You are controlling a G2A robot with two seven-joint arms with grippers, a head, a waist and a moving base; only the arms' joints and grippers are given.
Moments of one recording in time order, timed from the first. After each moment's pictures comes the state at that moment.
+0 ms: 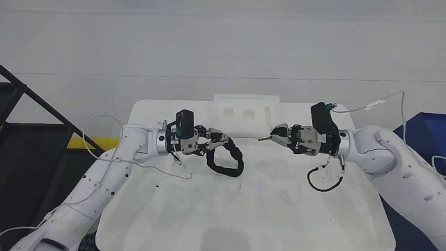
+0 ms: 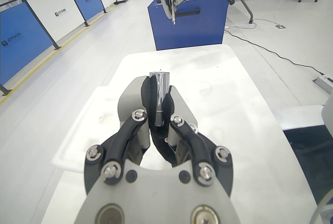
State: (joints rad) left arm 1.05 -0.90 -0.99 -1.48 1.33 -0.97 0.39; right arm -0.93 -0.78 0.87 -1.57 -0.35 -0.92 0.32
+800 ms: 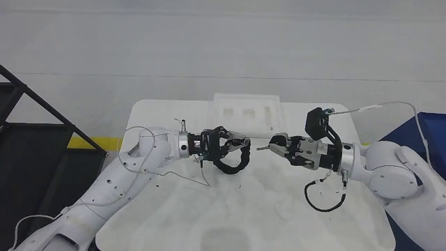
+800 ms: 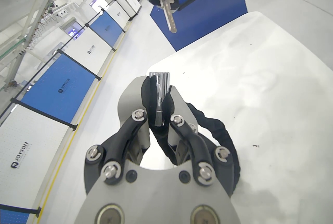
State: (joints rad) left arm 0.99 -0.96 -0.85 -1.52 1.77 -0.60 0.64; right arm -1.20 -0.71 1.10 -1.96 -0.21 -0.54 0.56
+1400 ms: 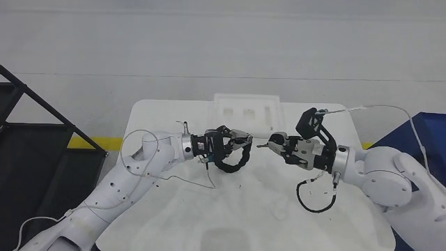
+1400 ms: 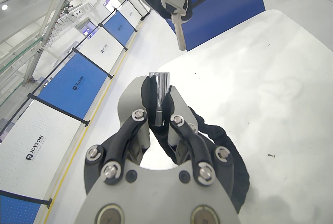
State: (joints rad) left arm 1.02 -0.97 -0.84 -1.55 1.78 -0.52 0.59; right arm -1.22 -0.72 1.11 -2.07 -0.33 -0.26 0.59
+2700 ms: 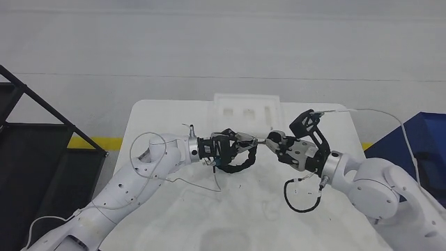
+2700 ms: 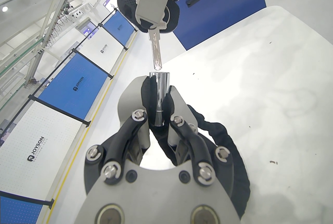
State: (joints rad) left arm 1.02 -1.01 -0.82 -1.50 1.80 -0.52 0.60; right arm -1.28 -0.77 1.11 -2.13 -0.43 -0.09 0.59
